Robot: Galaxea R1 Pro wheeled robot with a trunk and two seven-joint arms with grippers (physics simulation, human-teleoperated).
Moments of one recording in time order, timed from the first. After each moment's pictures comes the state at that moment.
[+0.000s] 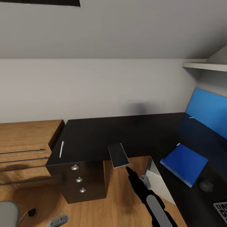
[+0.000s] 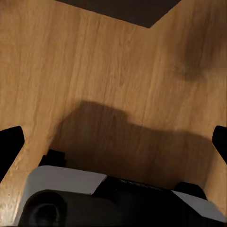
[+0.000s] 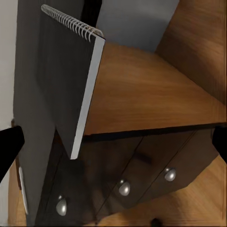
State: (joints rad) left arm 0.17 -0.10 0.22 -1.49 0.19 0.78 -0.02; right arm -0.24 0.07 0.23 -1.19 -1.25 0.12 -0.19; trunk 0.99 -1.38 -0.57
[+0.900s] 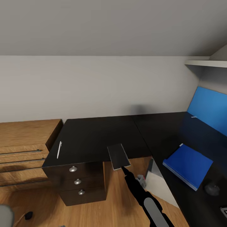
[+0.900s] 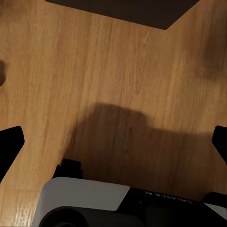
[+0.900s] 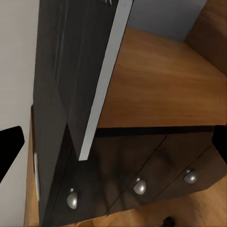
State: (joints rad) left arm 0.17 -0.03 0.18 -1.27 0.19 0.54 -0.04; right arm -0.24 0.07 0.28 -1.15 -1.25 0.12 -0.04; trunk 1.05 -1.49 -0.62
